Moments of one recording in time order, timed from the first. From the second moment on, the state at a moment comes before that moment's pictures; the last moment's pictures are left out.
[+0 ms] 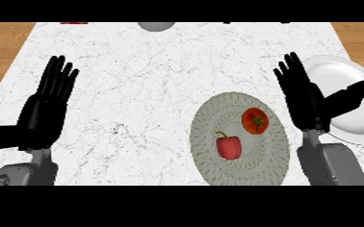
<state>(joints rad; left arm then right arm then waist) -0.11 0.26 0.02 -1.61 0.32 0.06 -0.06 -0.24 -0.22 0.04 -1.47 -0.43 -0.20 0.13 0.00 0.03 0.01</state>
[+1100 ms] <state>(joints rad) -0.24 0.39 -0.14 -1.60 0.12 -0.08 -0.03 -0.72 -0.37 0.67 -1.15 0.07 0.36 0.75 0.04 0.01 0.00</state>
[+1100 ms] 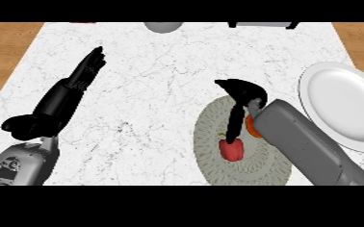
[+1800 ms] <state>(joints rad) -0.20 0.37 -0.13 -1.63 0.09 -0.08 -0.01 -0.93 -0.23 0.58 -0.88 -0.15 0.56 1.00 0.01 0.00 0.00</state>
